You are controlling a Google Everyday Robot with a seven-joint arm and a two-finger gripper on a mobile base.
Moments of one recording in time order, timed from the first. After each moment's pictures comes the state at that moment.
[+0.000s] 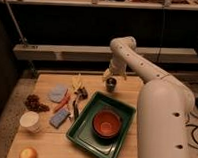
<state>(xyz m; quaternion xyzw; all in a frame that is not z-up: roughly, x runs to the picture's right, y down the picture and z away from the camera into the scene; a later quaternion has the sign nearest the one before) 0.110 -0.029 0.891 -0.19 -0.27 -0.71 0.62</state>
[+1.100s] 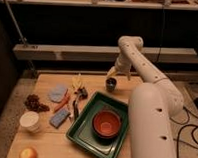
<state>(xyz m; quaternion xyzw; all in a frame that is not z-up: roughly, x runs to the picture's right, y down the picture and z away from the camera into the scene) 0.140 -0.040 0.915 -0.19 -0.30 -0.67 0.66</state>
